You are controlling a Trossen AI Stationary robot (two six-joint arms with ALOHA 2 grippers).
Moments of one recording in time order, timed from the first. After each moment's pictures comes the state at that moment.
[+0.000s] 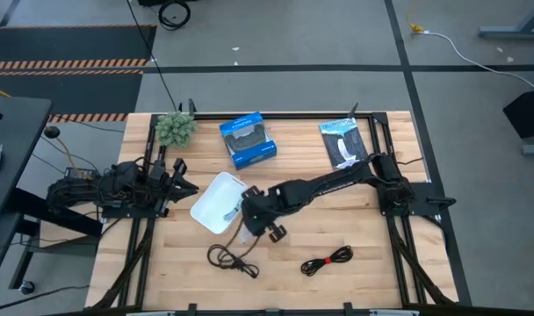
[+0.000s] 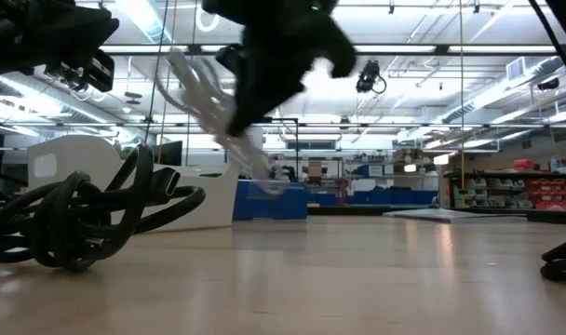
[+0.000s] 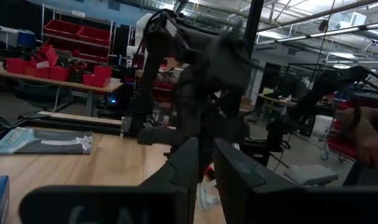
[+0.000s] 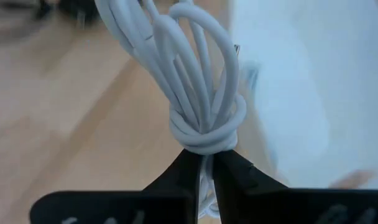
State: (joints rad) left arm 0.04 0.03 0.07 0.15 0.20 -0.22; right arm 0.19 2.11 1.77 -0.69 0.04 -0.47
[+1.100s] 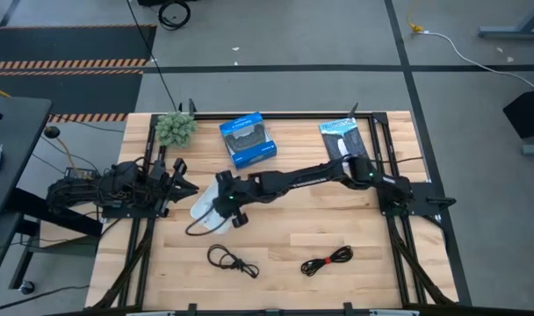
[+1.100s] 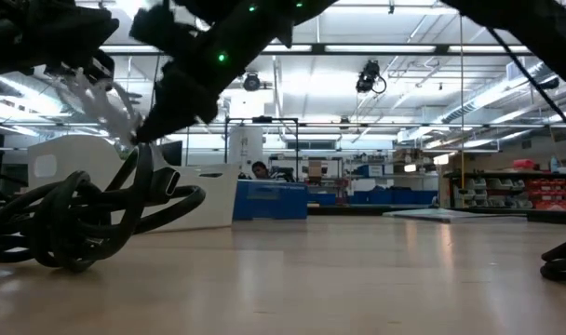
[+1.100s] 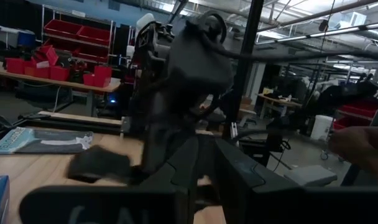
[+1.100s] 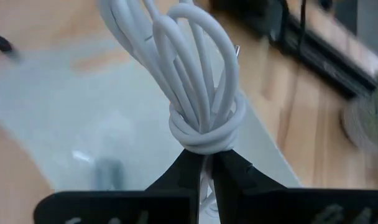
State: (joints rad) left arm 0.04 0.03 0.07 0.14 0.20 -0.22; right arm 0.08 2.38 2.07 -0.47 0.13 -0.48
